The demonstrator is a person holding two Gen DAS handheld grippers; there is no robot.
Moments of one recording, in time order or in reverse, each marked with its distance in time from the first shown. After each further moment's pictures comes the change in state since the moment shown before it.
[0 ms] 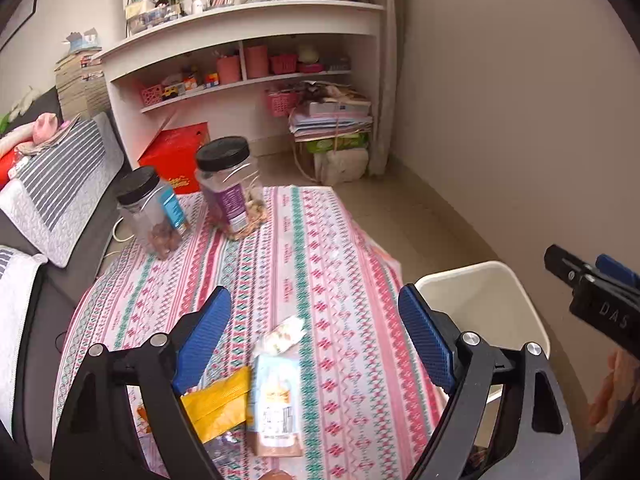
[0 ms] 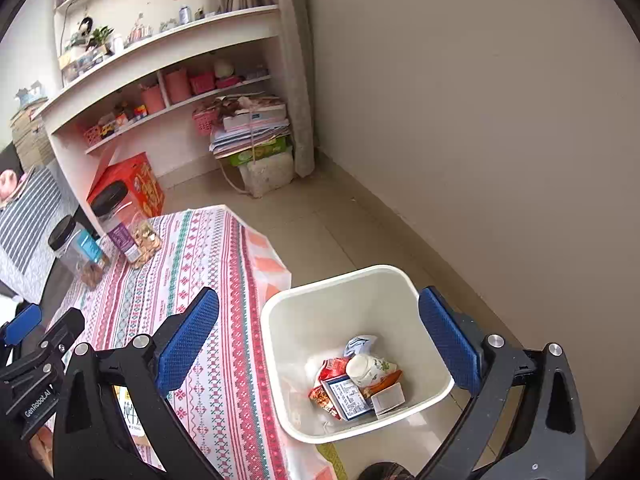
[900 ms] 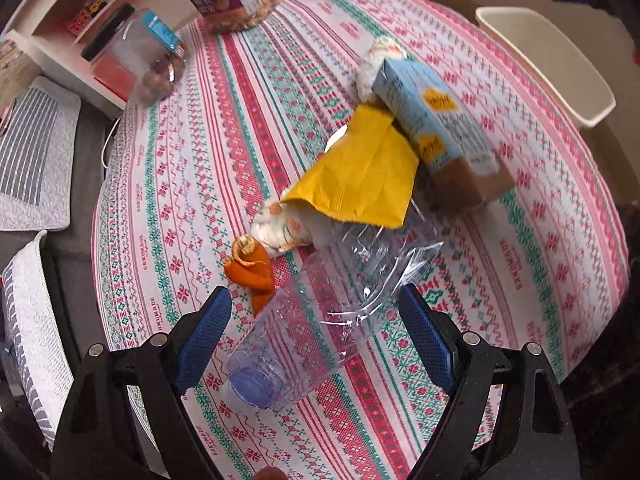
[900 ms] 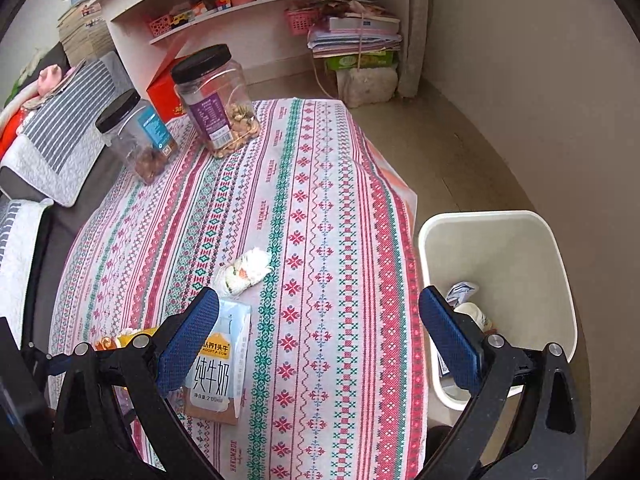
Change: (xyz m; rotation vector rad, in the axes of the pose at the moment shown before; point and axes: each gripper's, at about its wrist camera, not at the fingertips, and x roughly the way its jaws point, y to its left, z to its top) left arm 0.066 0.121 -0.144 0.398 0.579 0.002; right arm 0.069 0.148 -0.049 -0.194 0.300 0.164
